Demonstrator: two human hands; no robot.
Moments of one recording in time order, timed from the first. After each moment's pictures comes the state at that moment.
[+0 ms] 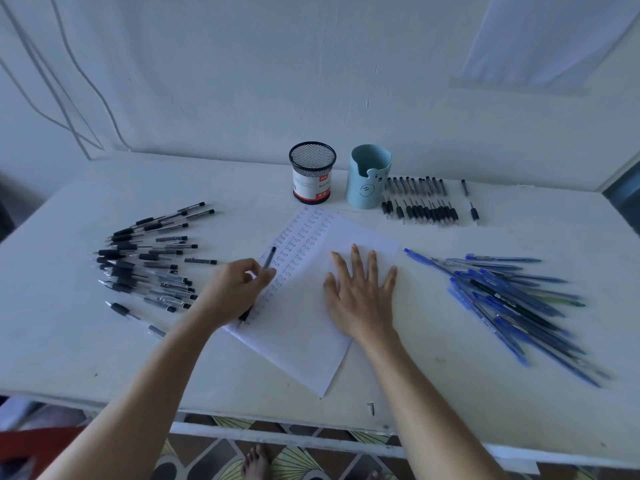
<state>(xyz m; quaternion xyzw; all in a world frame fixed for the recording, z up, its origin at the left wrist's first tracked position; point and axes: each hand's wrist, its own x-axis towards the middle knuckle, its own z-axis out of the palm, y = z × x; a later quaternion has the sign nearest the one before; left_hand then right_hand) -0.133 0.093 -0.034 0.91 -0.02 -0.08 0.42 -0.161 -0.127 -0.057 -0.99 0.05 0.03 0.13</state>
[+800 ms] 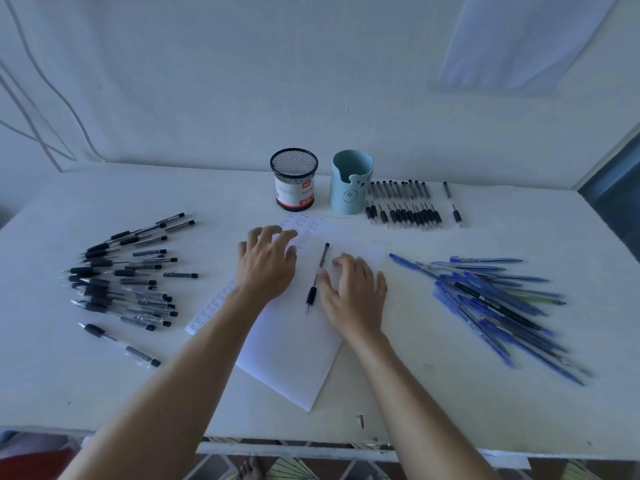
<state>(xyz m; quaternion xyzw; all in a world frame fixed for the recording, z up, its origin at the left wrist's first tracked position) -0.076 0.013 -0.048 0.97 -0.09 0.07 0.21 -0.154 -0.131 -0.058 -0.94 0.13 -0.10 0.30</state>
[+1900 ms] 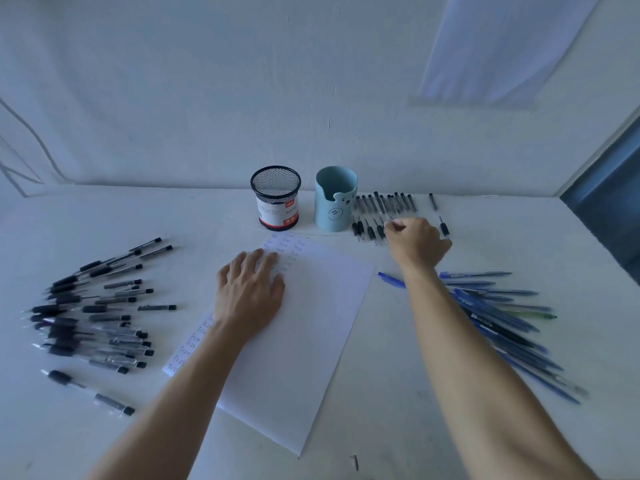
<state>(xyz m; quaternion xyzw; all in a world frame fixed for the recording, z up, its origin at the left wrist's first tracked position) -0.068 0.020 -0.066 0.98 -0.11 0.06 0.13 -0.048 -0.262 -0.014 -0.90 0.31 -0.18 0.24</state>
